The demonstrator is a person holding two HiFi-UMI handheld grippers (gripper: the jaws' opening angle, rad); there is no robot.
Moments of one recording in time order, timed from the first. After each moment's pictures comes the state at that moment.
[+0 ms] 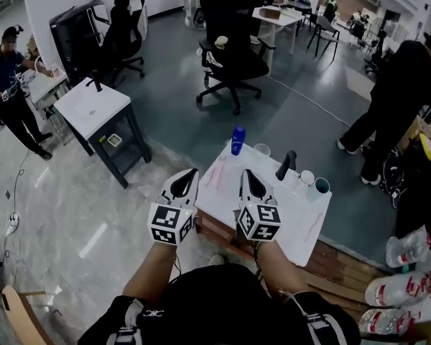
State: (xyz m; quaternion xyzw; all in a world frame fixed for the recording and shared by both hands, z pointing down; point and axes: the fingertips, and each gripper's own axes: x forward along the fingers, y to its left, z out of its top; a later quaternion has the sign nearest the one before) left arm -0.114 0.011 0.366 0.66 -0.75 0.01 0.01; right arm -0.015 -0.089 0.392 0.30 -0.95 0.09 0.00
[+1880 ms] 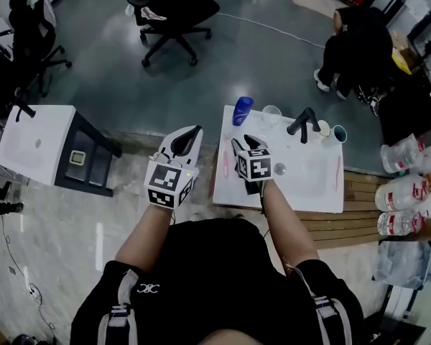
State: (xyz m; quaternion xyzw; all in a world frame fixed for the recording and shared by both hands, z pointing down) left arm -0.332 -0.168 0.434 0.83 -0.55 0.05 0.05; right arm -0.223 -0.239 0.598 0.42 -0.85 0.17 0.27
